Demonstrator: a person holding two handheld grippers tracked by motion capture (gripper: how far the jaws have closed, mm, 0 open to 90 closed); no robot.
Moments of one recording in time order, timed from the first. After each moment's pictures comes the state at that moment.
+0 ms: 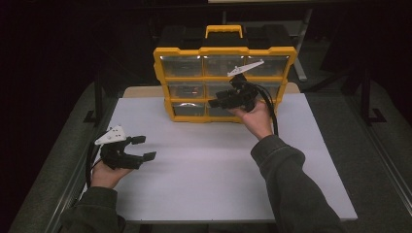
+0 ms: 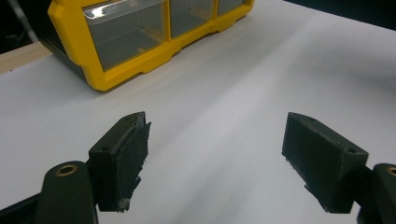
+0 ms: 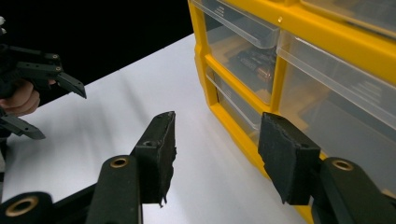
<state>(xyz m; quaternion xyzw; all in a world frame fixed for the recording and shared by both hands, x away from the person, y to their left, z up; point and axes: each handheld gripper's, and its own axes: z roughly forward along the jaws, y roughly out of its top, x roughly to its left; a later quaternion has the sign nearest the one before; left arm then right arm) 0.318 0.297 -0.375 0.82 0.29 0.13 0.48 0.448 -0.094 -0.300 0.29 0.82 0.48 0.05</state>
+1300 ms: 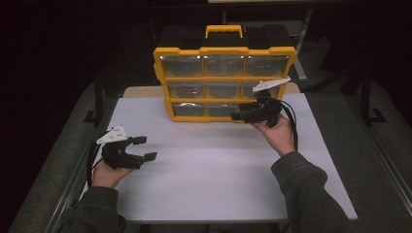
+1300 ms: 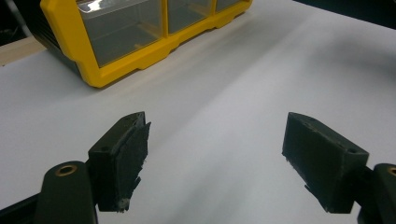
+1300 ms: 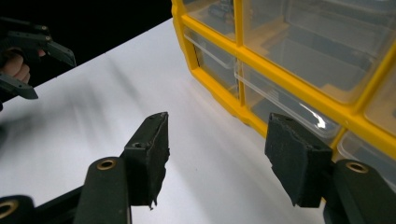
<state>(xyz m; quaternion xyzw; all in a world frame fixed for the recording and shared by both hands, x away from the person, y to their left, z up) 0.319 0.295 -0.377 0.82 0.30 0.12 0.48 0.415 -0.154 -0.328 0.33 0.81 0.48 0.06</state>
